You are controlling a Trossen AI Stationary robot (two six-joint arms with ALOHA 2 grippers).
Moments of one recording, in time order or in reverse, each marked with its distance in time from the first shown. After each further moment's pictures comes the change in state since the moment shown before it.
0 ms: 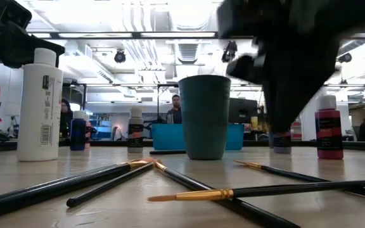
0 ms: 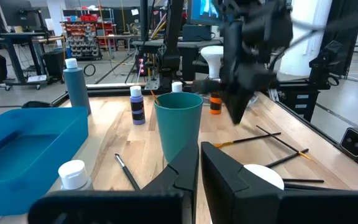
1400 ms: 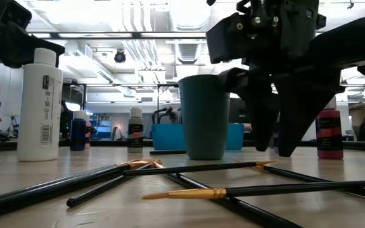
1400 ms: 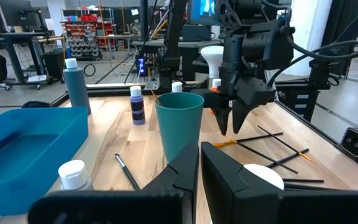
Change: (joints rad) left arm 0.000 0.000 0.000 0.000 0.000 0.000; right arm -0.026 0.117 0.076 -0.073 0.005 -0.115
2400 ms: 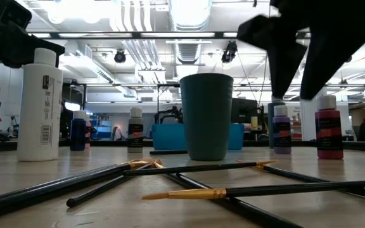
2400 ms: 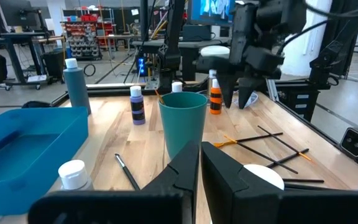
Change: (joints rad) left arm 0.000 0.000 0.000 0.000 0.000 0.000; right arm 0.101 -0.122 0.020 -0.117 0.135 0.103
